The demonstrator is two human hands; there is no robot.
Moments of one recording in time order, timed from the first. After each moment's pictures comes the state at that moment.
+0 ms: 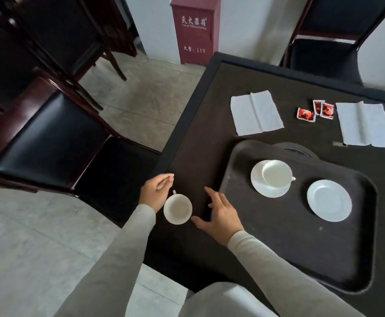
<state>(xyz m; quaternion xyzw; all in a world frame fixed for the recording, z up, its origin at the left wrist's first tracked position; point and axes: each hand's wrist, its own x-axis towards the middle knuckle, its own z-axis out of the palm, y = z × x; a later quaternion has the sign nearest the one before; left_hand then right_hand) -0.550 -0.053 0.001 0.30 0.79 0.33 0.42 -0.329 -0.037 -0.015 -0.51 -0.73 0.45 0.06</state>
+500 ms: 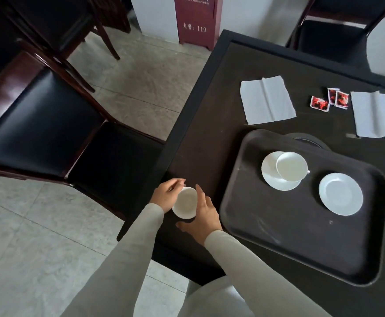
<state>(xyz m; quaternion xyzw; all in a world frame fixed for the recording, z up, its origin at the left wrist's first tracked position) -0.561 -0.067 -0.037 0.30 0.77 0.21 0.52 -0.407 -0.075 -0.042 -0.57 -0.65 0.50 -0.02</state>
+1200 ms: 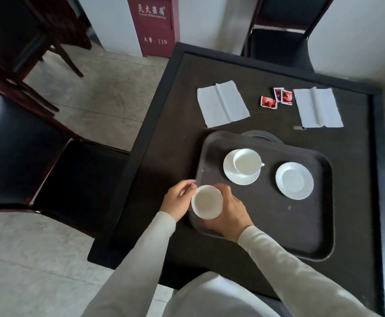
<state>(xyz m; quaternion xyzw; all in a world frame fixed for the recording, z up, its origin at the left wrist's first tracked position) -0.451 -0.039 -0.007 0.30 0.70 0.30 0.57 -0.281 -0.037 0.011 -0.62 -0.64 0.44 0.08</state>
